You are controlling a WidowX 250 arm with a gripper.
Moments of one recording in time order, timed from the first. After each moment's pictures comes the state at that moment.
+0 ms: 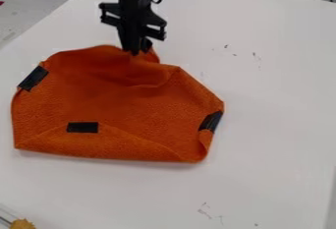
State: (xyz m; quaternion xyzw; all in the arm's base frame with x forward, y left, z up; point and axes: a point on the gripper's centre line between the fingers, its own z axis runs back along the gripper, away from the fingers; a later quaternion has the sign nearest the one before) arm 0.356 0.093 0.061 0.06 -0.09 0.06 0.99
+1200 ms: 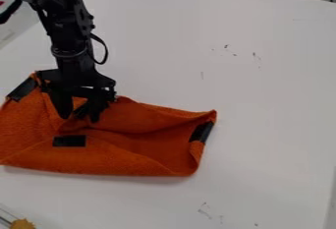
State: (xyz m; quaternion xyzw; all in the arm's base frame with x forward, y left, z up) arm 0.240 0.103 0.034 0.04 -0.01 0.15 0.99
